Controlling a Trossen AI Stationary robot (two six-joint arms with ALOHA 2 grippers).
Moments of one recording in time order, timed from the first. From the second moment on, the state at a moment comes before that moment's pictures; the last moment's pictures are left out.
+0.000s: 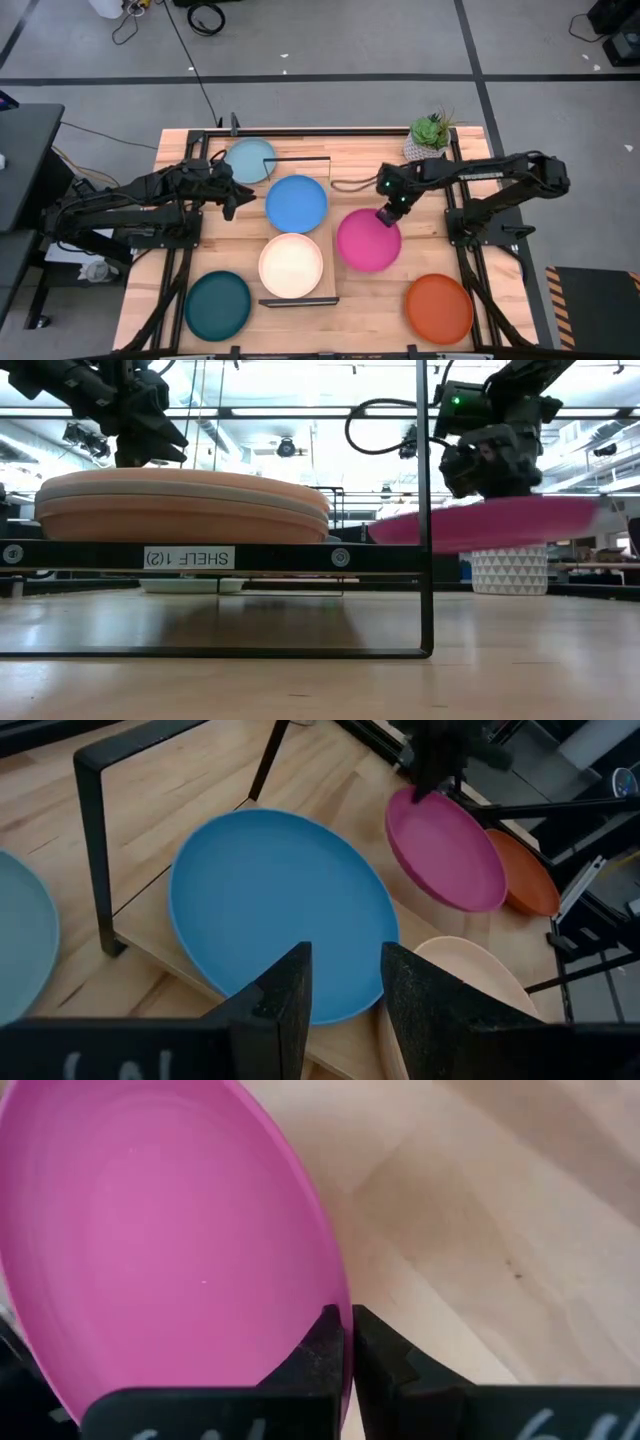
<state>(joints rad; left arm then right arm) 0.27 0.60 0.53 -0.41 0.09 -0.48 -0.23 1.30 0.79 -0.74 -0.31 0.66</state>
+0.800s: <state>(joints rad) 0.27 0.60 0.53 -0.34 0.03 -0.43 -0.16 1.62 1.32 -0.73 0.01 0.95</state>
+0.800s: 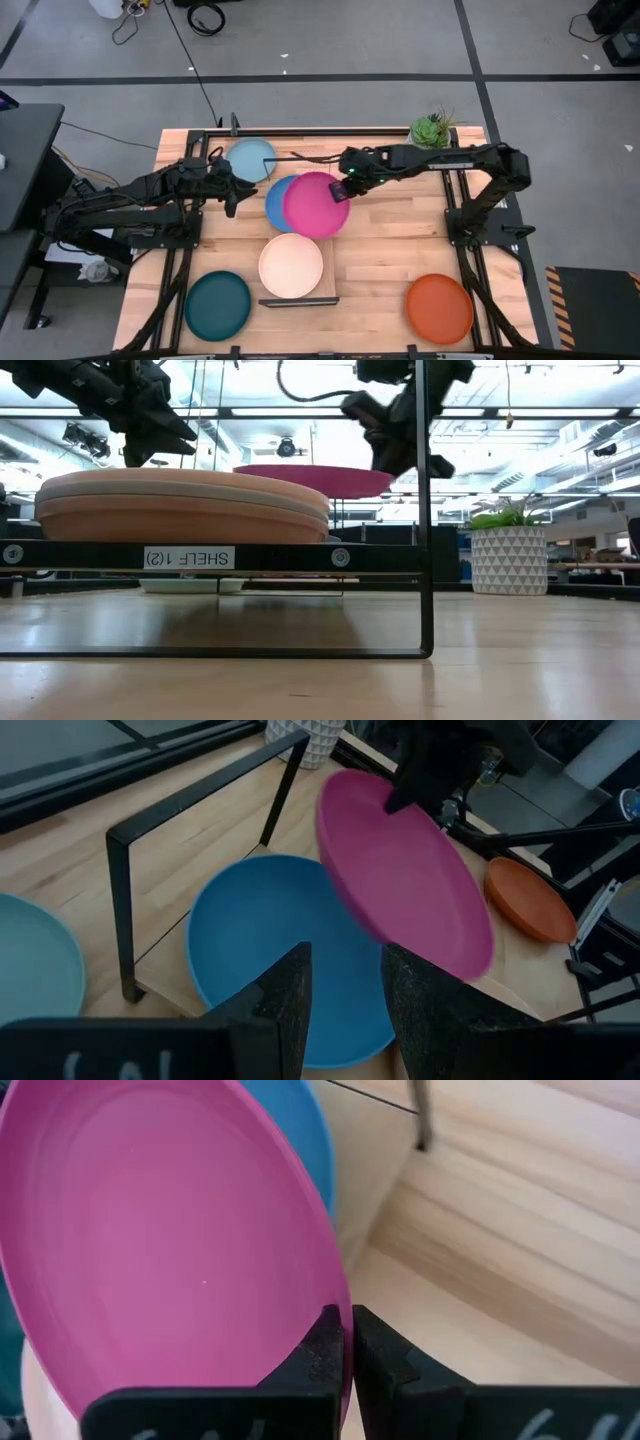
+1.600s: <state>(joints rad) 0.20 0.60 0.53 -0.34 0.08 -0.43 -0.16 1.85 1.41 -0.54 0.06 0.98</state>
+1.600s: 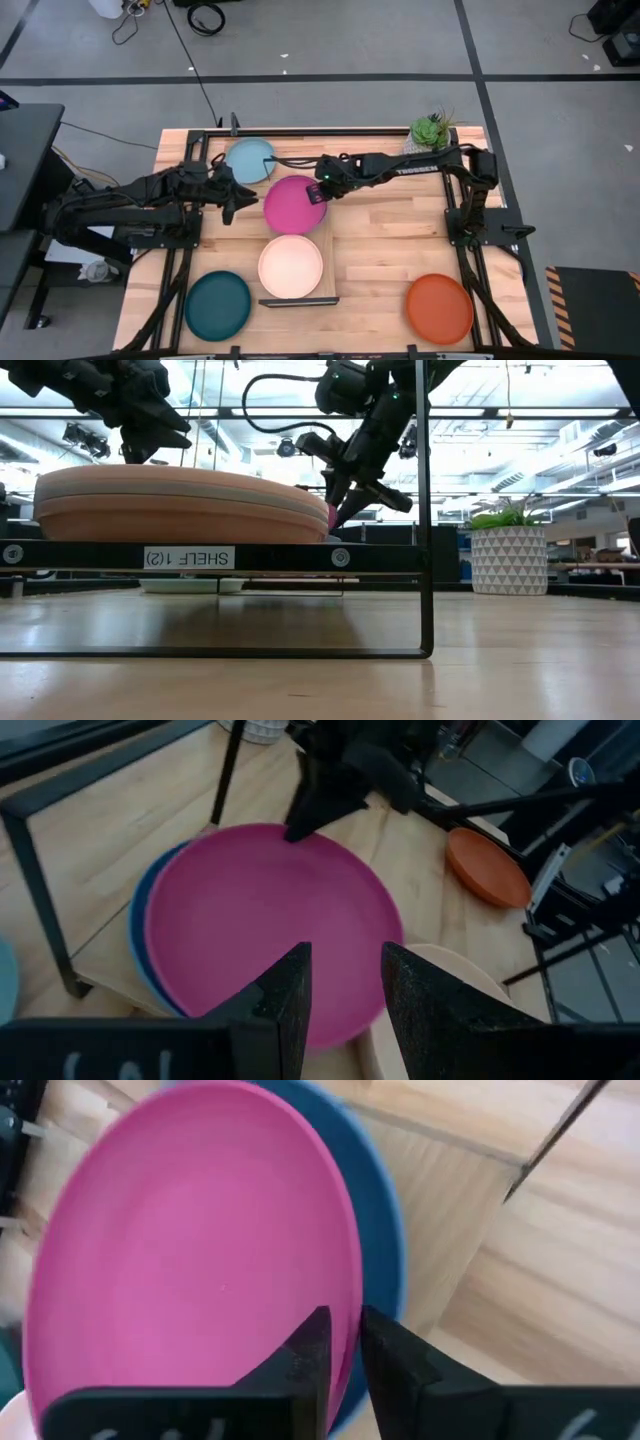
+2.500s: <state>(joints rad) 0.11 0.60 0.53 -0.40 0.06 -0.49 0.00 1.70 1.40 -0.80 -0.36 0.30</state>
